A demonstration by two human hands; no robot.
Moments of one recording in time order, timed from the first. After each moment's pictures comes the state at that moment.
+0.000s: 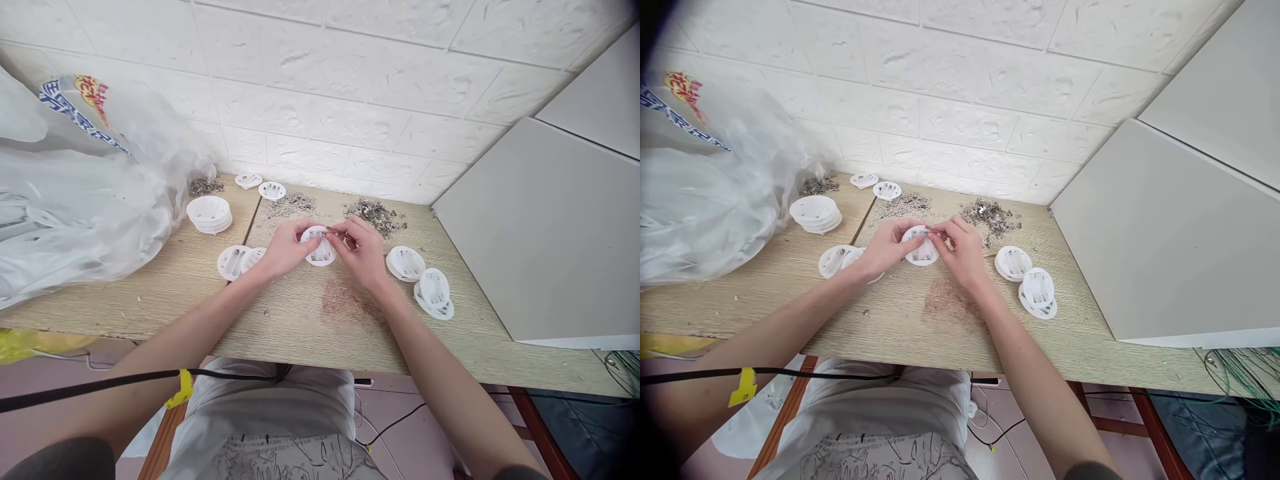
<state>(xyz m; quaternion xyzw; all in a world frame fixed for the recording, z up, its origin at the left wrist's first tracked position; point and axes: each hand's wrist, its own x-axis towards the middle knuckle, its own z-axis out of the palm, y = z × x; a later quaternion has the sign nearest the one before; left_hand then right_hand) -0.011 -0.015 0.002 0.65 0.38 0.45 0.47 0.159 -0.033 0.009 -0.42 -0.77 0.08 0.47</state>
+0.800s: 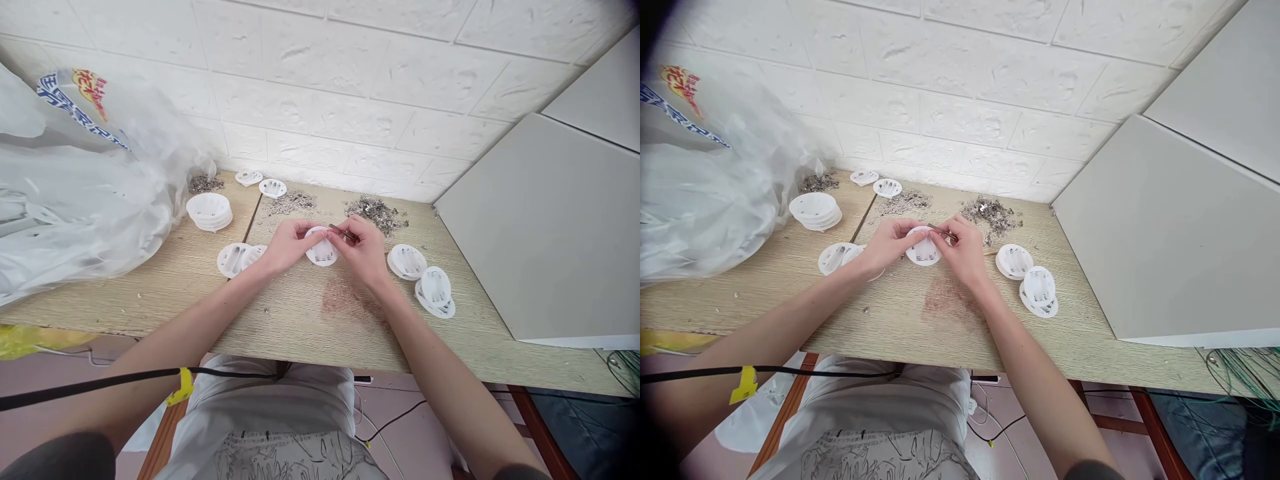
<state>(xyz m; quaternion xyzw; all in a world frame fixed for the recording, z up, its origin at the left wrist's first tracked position) -0.011 -0.018 0.004 0.61 0.38 0.44 0.54 0.156 -0.034 0.010 -0.47 -0.72 0.17 0.48</state>
